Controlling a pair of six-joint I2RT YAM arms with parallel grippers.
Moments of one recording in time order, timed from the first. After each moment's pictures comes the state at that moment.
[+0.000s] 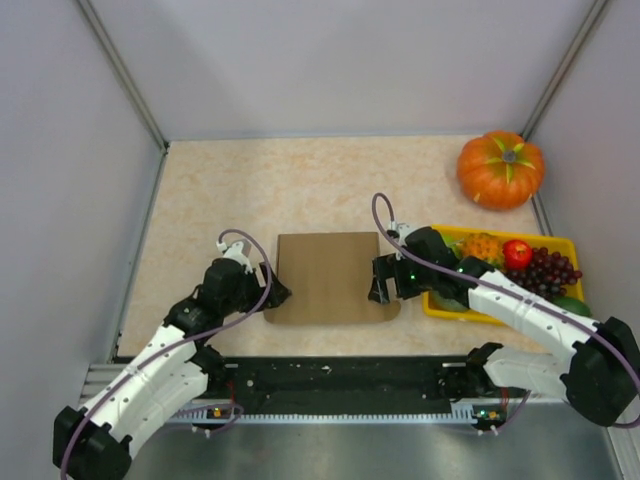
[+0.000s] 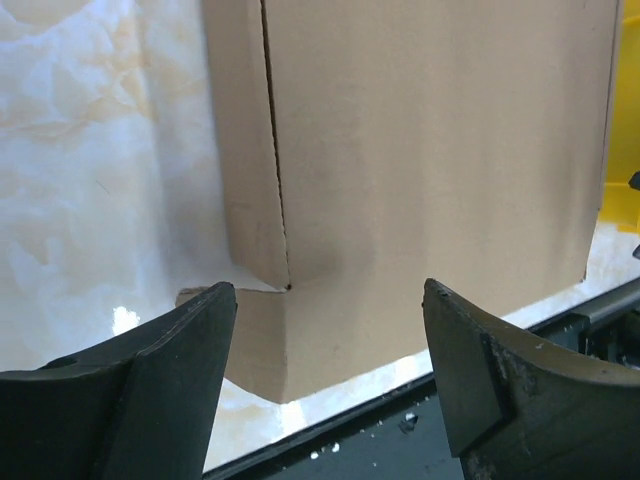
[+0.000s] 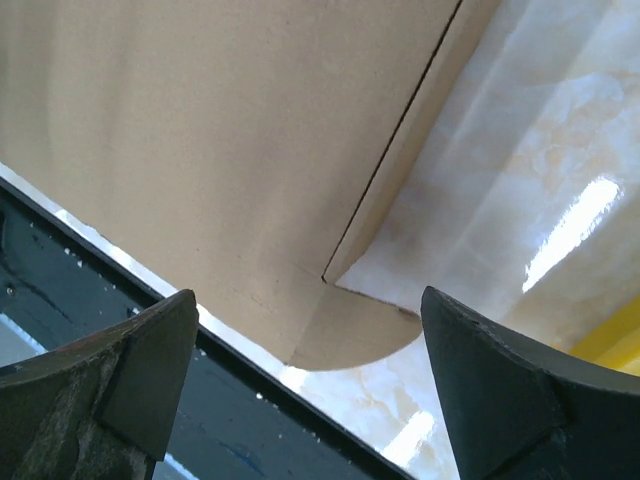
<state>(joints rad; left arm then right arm) -0.48 0.67 0.42 -0.43 0.13 -0.69 0.67 1.10 0.71 -0.48 -0.17 0.40</state>
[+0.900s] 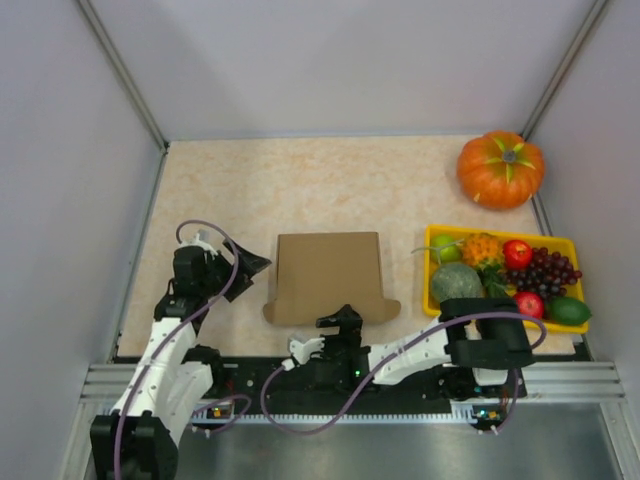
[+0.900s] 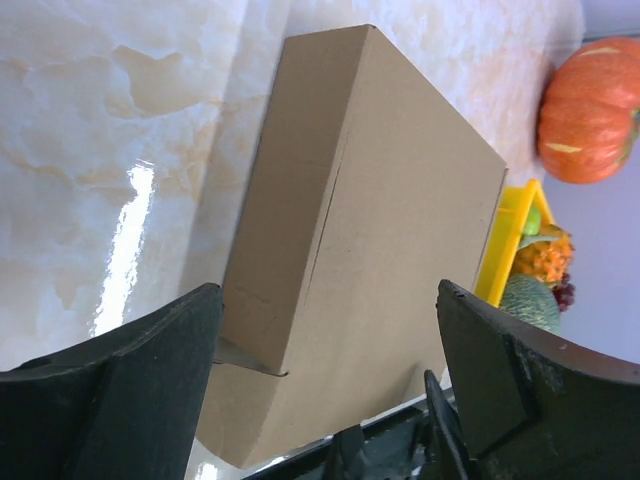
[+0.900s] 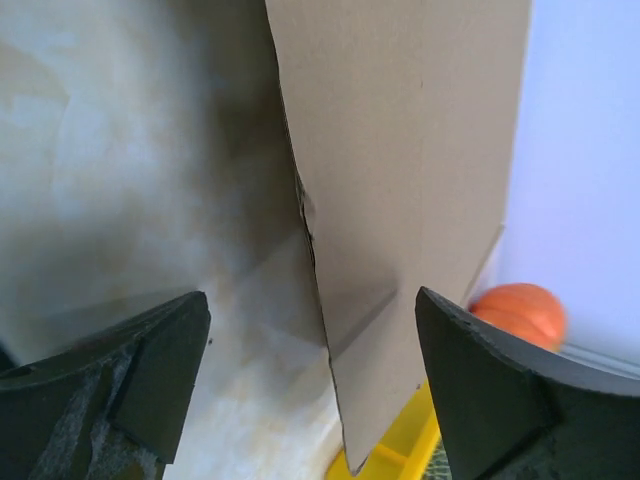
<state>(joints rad) -0.04 0.75 0.41 -0.27 0.38 -0.87 1.62 1.71 0.82 -0.19 0.93 -0.17</state>
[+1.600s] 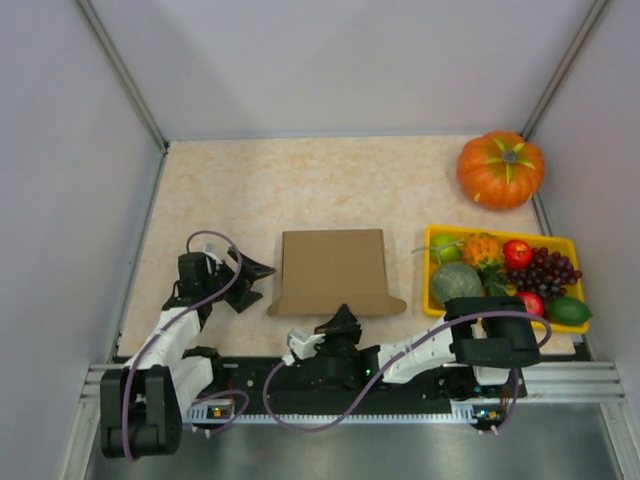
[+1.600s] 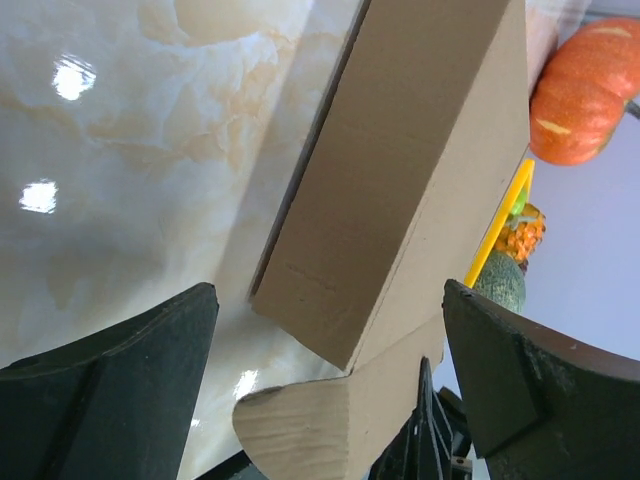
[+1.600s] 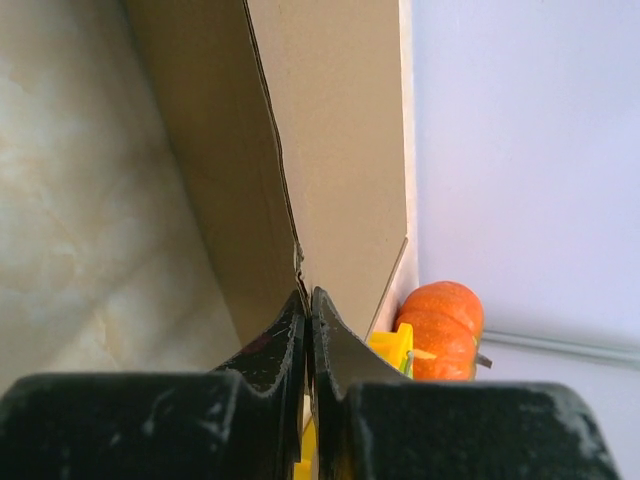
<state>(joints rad) 0.06 0.94 0.30 -0.12 0.58 -0.96 1.62 1.75 0.74 0.20 1.19 -0.52</state>
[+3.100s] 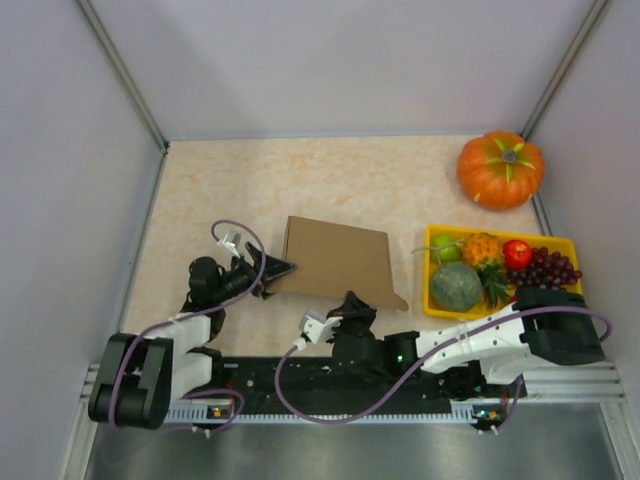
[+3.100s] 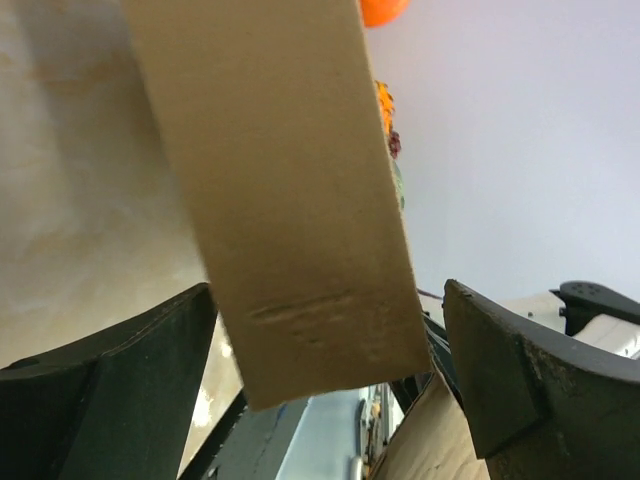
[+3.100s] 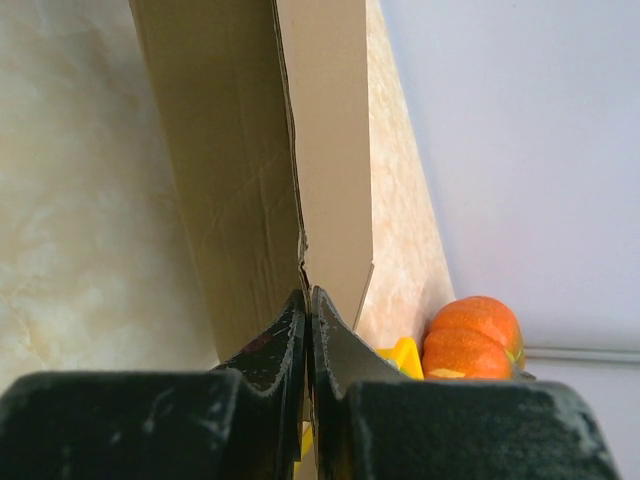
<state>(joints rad) -0.09 1.10 0.12 0.76 0.85 -1.22 1.58 1.40 0.64 0.22 1.08 -0.56</state>
